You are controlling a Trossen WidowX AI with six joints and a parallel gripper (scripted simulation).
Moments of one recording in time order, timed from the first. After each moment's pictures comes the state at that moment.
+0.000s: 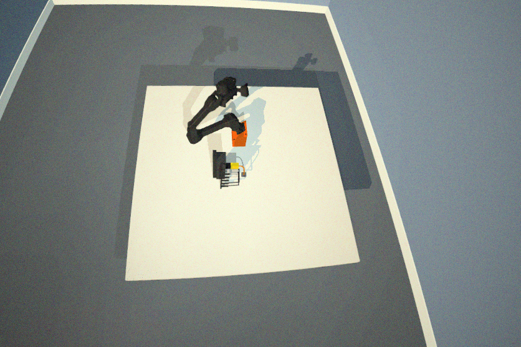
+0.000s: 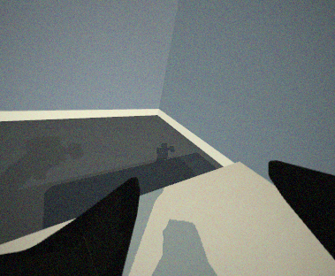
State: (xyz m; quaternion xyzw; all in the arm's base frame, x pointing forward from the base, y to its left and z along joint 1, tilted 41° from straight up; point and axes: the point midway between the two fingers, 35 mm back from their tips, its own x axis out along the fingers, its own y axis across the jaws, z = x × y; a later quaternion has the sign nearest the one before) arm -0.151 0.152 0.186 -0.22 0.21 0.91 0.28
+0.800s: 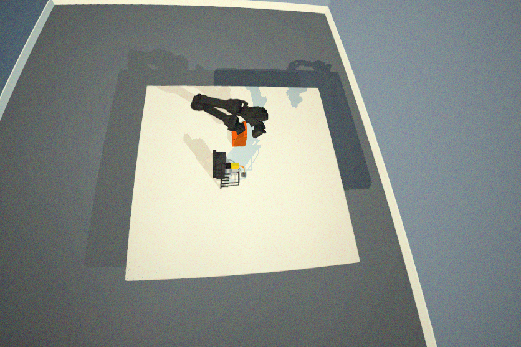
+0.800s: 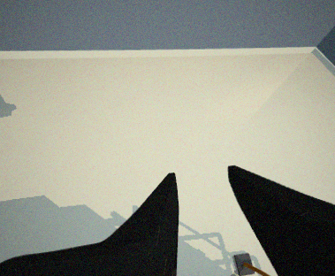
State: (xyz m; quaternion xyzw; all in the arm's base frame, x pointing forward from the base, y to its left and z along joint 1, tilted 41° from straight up) arm 0.147 0.198 0.096 -0.53 0.43 0.46 0.56
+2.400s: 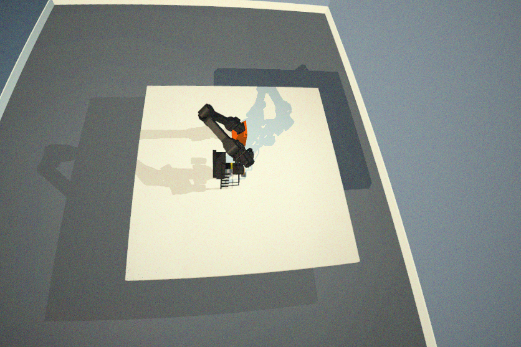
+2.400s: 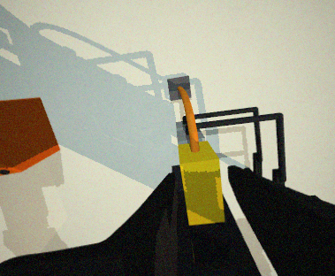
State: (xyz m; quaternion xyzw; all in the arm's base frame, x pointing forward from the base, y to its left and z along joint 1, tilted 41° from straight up) arm 0.270 -0.011 0.083 -0.61 0.68 0.26 0.32
